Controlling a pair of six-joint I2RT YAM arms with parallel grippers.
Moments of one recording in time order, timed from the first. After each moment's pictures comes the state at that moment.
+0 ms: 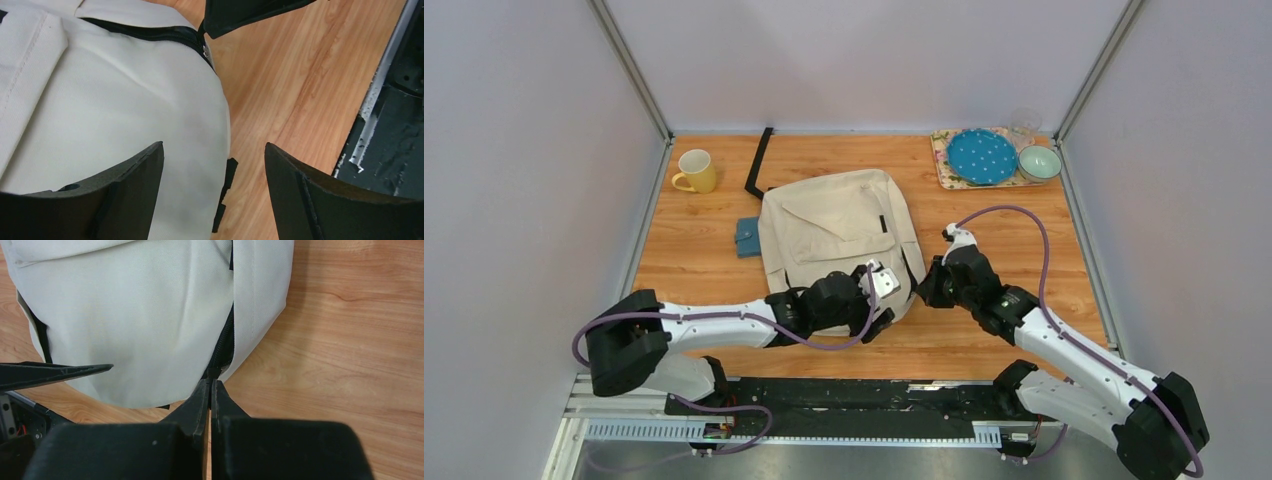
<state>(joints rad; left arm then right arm) -1.14 1.33 0.67 0.14 0.00 -0.05 0.65 0.93 0.55 -0.32 0.05 0.62</state>
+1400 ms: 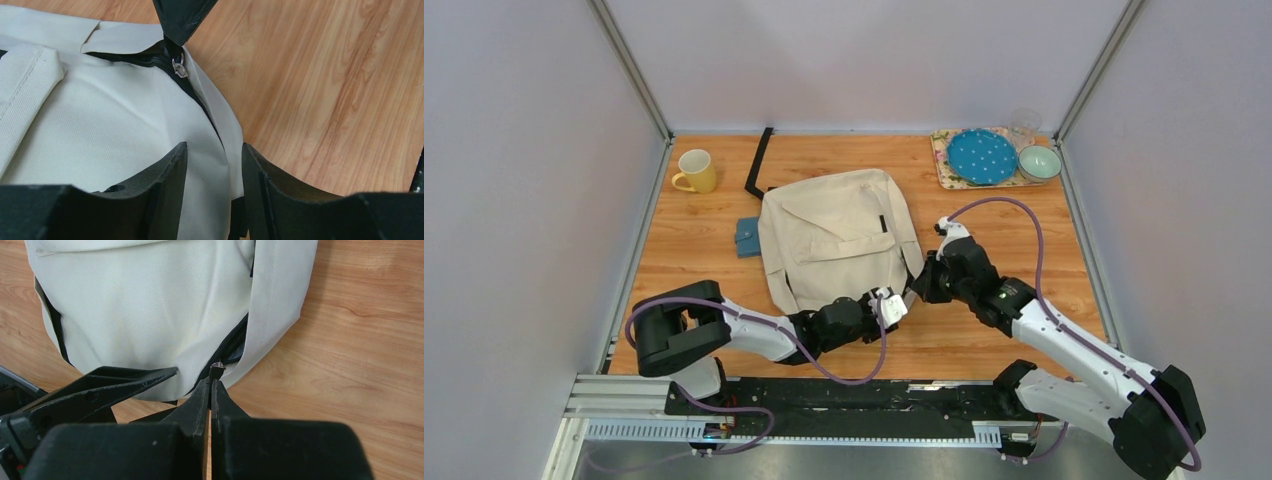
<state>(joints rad) -1.23 1.59 0.52 0.71 -0.19 0.16 0.65 0.97 0.62 -0.35 0.00 0.56</state>
